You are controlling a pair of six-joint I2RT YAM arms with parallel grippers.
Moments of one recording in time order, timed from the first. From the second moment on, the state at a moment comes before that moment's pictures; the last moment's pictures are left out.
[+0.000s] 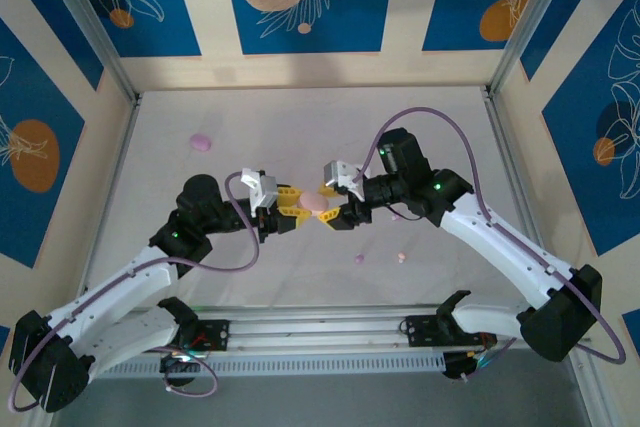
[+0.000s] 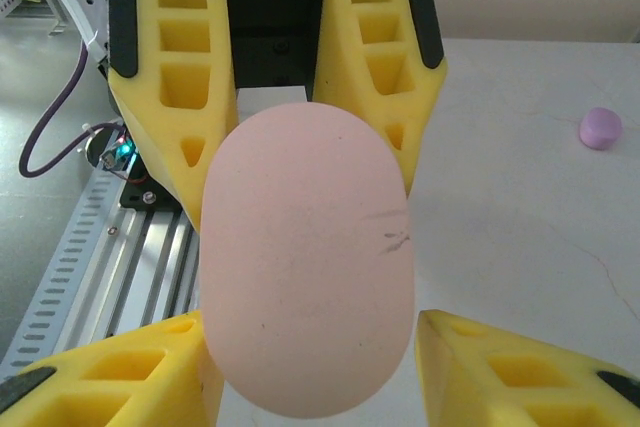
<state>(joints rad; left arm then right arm) -0.66 0.92 0.64 0.21 0.73 0.00 0.64 1.19 1.10 -0.57 -0.80 -0.55</state>
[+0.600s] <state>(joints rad) -0.66 0.92 0.64 0.21 0.72 0.00 0.63 1.19 1.10 -0.57 -0.84 -0.51</state>
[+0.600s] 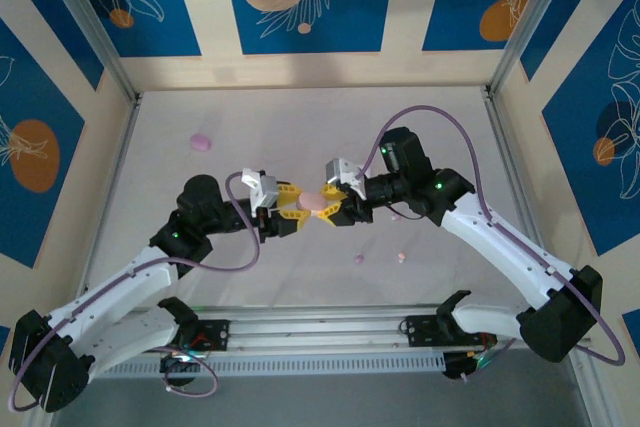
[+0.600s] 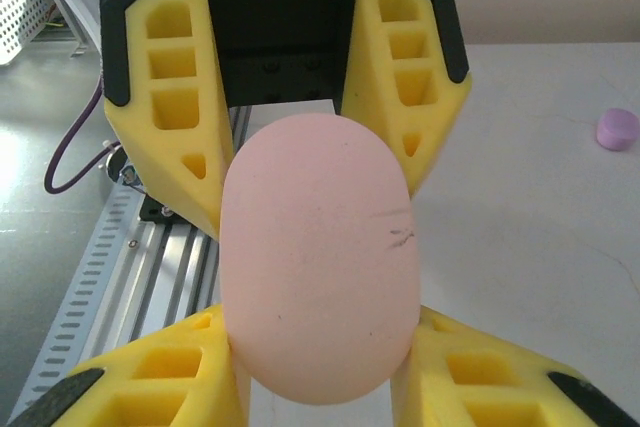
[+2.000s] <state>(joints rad) -0.70 0.99 0.64 0.25 0.69 -0.03 0.64 1.19 1.10 -0.56 -0.82 -0.50</state>
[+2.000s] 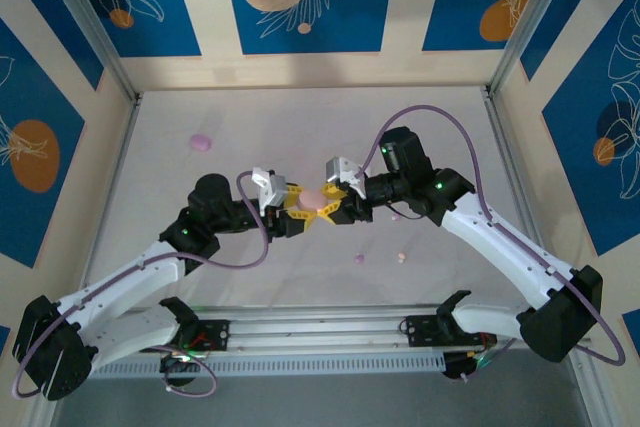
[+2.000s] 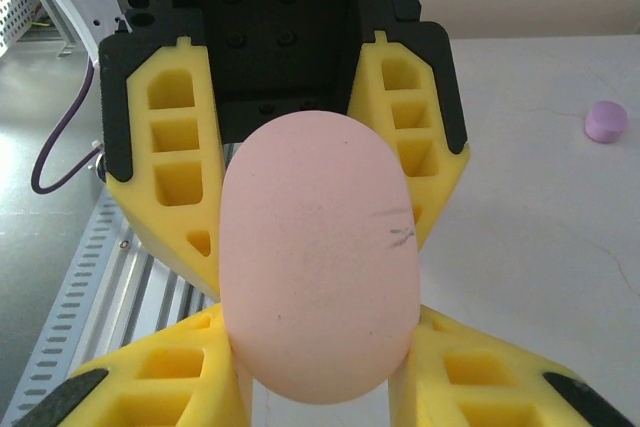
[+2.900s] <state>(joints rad) -0.70 1.00 0.64 0.27 0.70 -0.05 0.64 1.17 1.10 -0.56 -0.78 -0.52</state>
